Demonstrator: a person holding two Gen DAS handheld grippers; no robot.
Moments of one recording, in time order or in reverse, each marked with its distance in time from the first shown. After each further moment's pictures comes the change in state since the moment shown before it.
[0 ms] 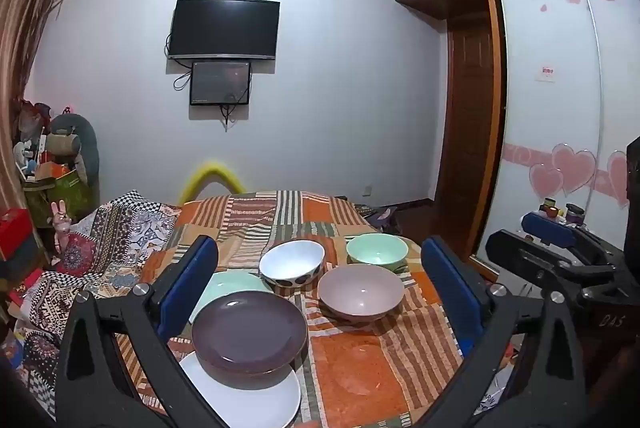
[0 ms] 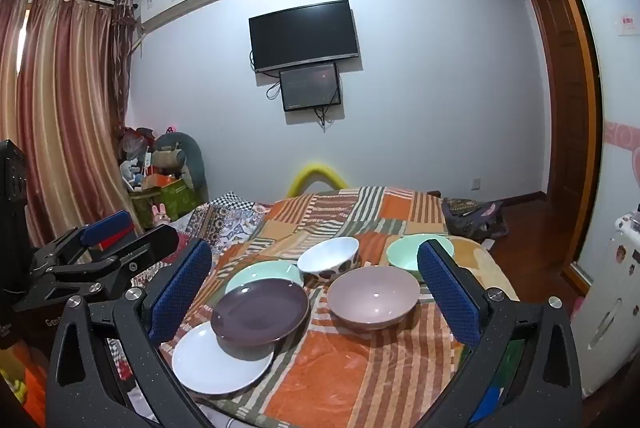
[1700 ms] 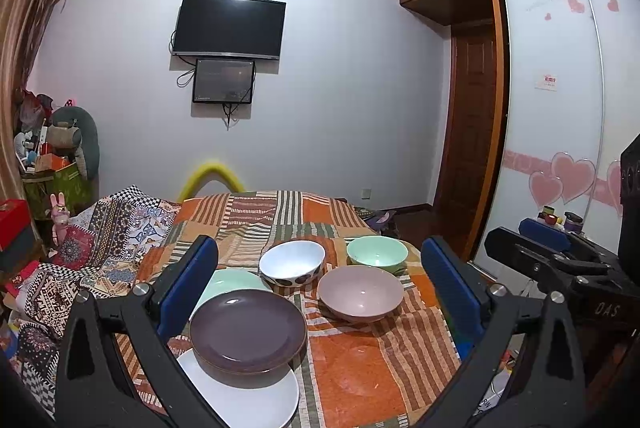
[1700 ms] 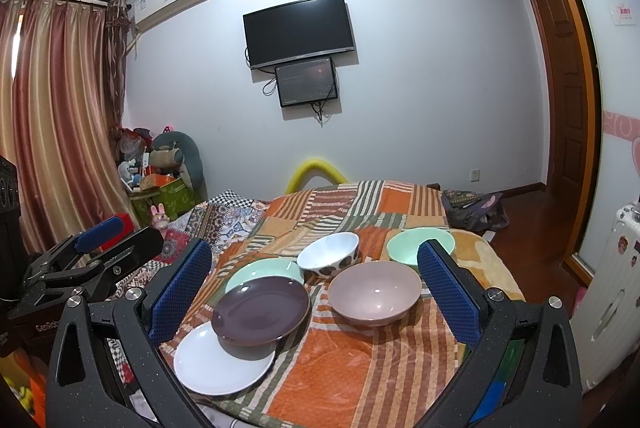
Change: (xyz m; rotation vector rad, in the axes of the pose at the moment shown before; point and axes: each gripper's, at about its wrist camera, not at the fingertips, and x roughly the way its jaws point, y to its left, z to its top) left arm -0.002 0.003 -0.001 -0.024 -0.027 -0.005; right arm 0.006 -0.003 -0.001 0.027 0.022 -0.001
